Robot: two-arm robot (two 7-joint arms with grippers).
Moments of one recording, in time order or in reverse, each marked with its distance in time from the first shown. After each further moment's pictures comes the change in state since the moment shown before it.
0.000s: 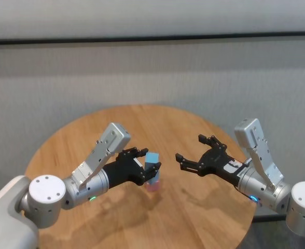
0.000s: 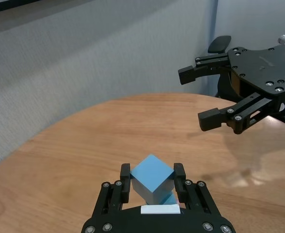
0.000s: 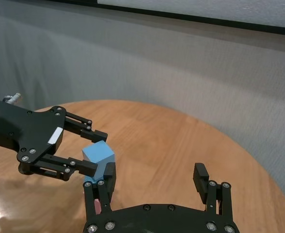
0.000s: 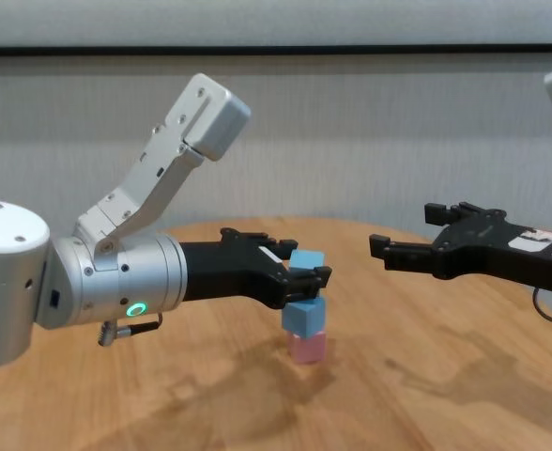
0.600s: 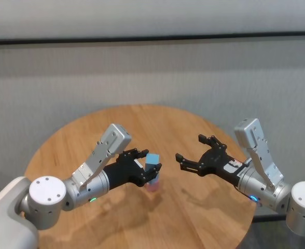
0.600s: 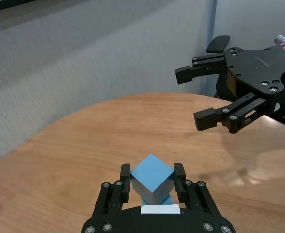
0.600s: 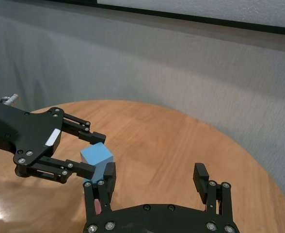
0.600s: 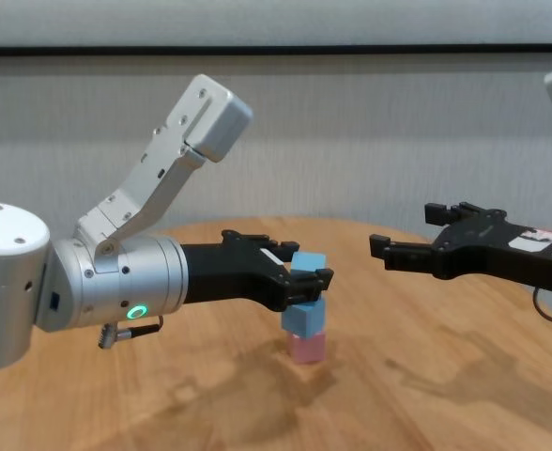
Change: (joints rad) left arm 0.008 0.002 -0.002 -0.013 -0.001 0.007 0.003; right arm 0.000 0.000 0.000 0.000 0.000 0.000 0.000
